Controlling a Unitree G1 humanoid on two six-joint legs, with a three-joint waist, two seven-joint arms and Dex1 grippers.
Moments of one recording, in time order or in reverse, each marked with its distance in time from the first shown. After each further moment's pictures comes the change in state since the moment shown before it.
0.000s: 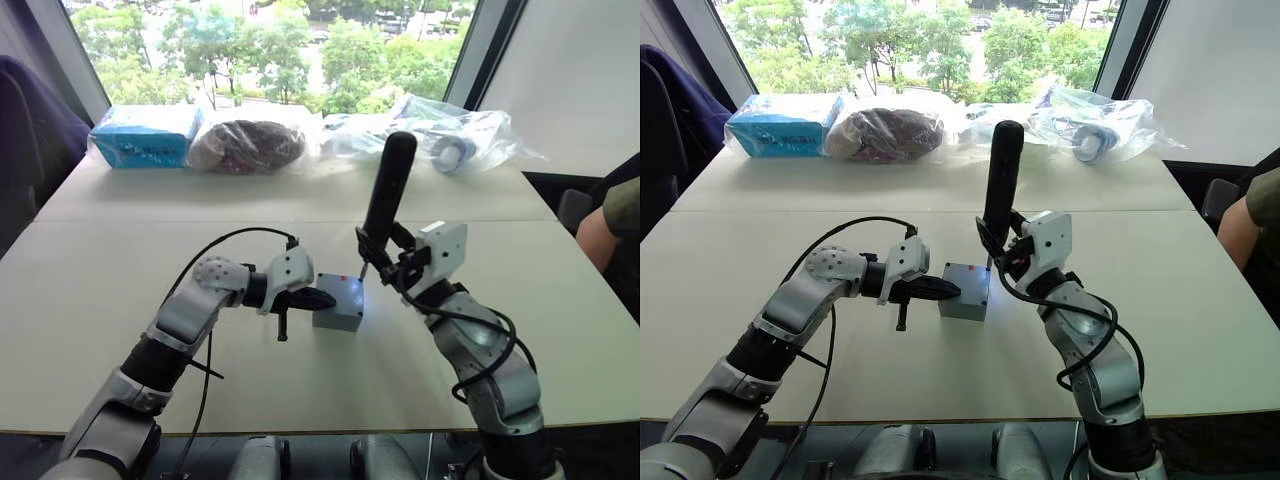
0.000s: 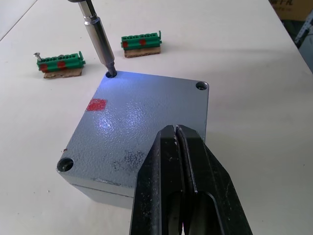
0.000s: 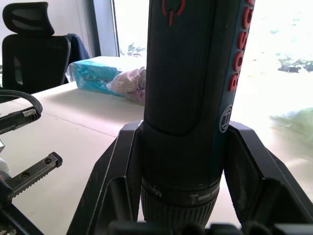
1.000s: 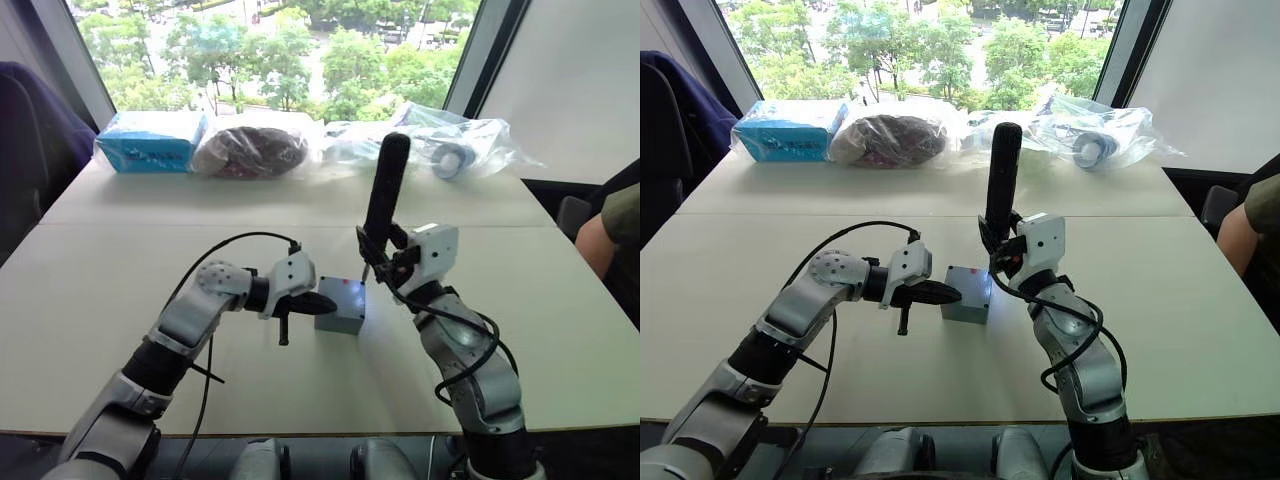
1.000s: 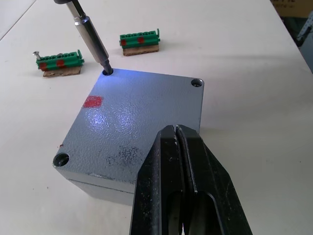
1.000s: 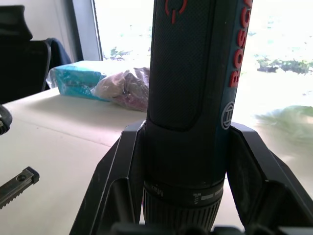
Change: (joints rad) left arm 0.008 0.000 -0.020 0.000 0.003 0.002 0.012; right arm 0.016 0.101 -0.024 0.038 -0.031 -0.003 -0.074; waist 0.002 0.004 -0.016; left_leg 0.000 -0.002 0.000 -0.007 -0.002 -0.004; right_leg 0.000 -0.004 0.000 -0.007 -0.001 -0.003
